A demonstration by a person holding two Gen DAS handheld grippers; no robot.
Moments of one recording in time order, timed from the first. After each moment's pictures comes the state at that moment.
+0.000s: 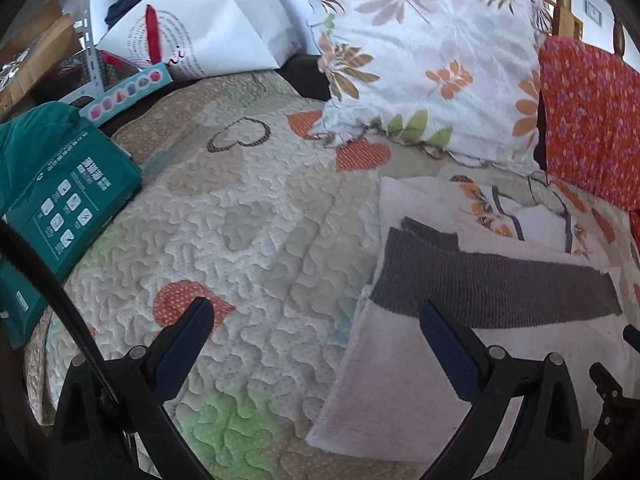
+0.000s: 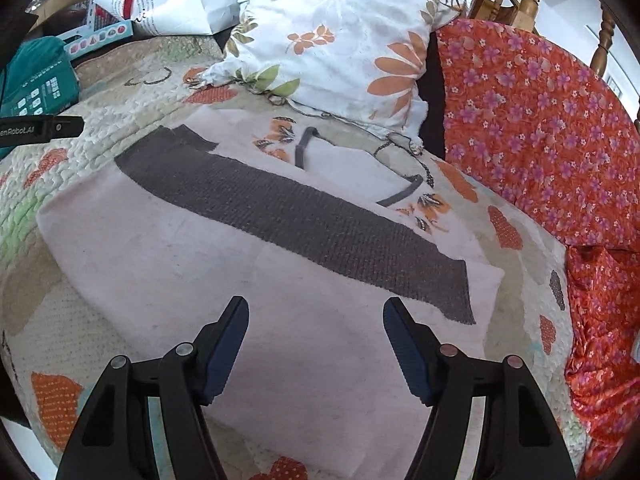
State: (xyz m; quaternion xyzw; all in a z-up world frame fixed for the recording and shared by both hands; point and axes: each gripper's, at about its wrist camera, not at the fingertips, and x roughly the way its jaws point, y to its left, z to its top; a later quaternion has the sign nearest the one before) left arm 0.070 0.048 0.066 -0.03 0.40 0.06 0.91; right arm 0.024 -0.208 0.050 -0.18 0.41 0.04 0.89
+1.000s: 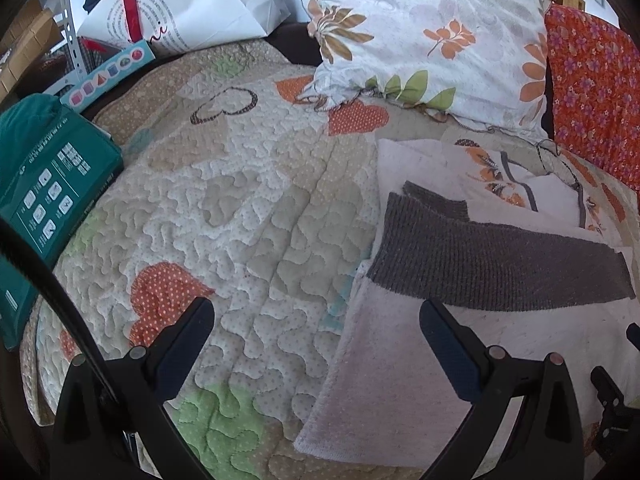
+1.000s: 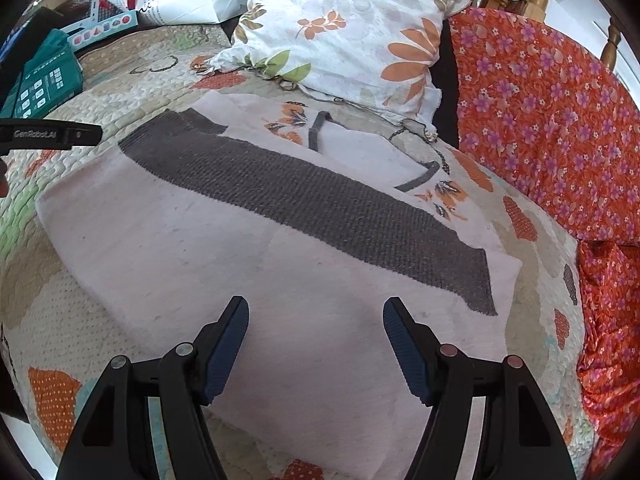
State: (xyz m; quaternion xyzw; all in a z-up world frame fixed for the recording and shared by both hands) left arm 0.089 0.045 0.038 -0.02 0.45 0.06 0.89; right arm 0.021 -0.199 0.037 -0.19 0.42 0.06 0.89
